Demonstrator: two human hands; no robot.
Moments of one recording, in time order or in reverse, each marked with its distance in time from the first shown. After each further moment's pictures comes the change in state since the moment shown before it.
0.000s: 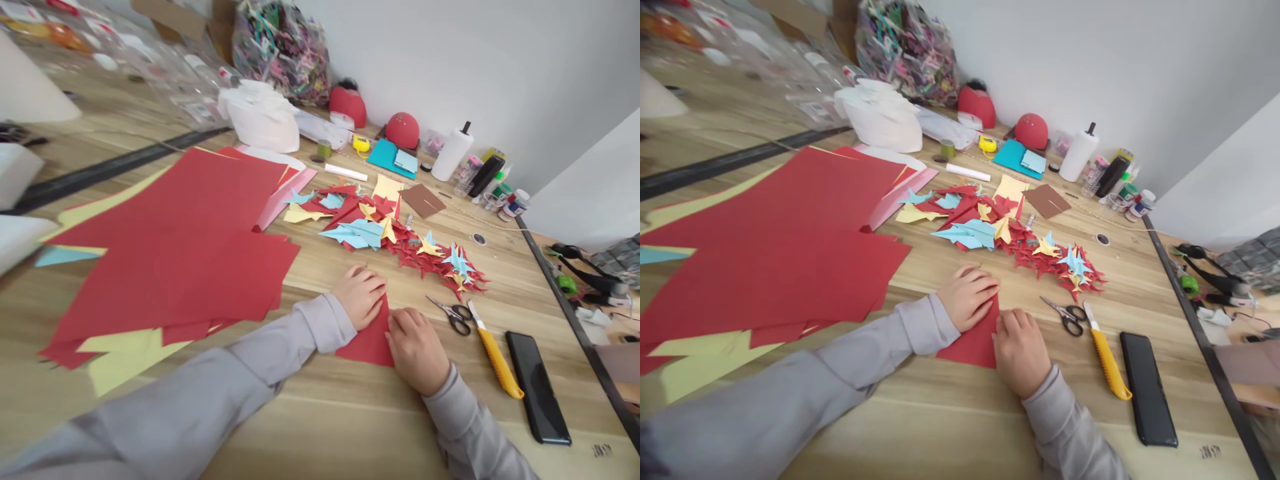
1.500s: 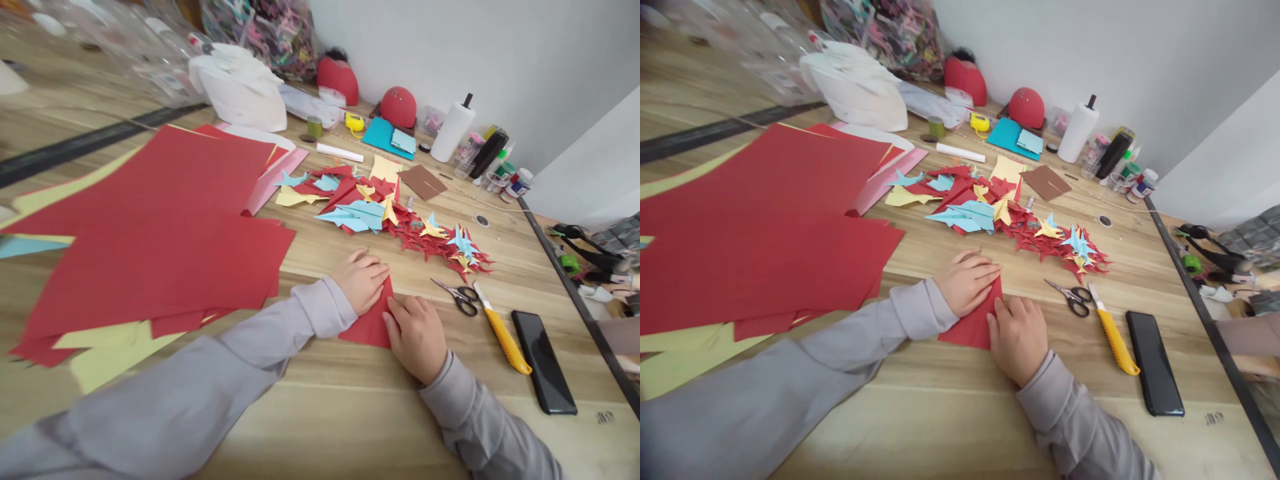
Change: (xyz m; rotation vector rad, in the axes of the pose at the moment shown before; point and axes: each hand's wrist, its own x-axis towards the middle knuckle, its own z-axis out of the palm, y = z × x) left_hand -0.004 -0.007 0.006 -0.005 0.010 0.062; right_hand 0.002 -0.019 0.004 0.026 0.001 0.243
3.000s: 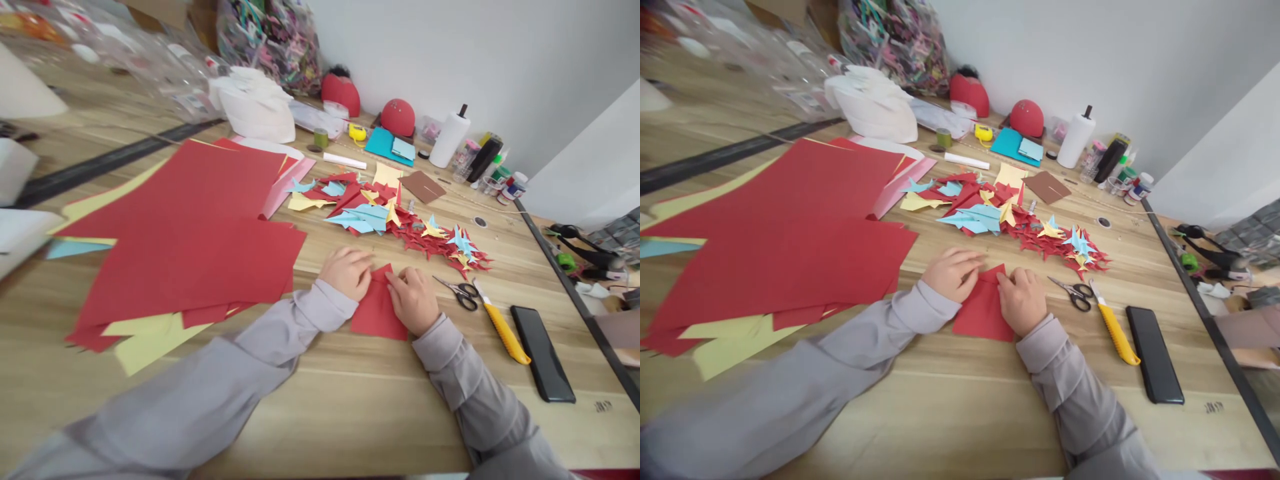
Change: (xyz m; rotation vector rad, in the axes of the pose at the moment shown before) left_hand -0.016 -0.003 -0.016 -0.026 0.216 -0.331; right_hand 0.035 0.018 0.020 0.019 0.050 -0.035
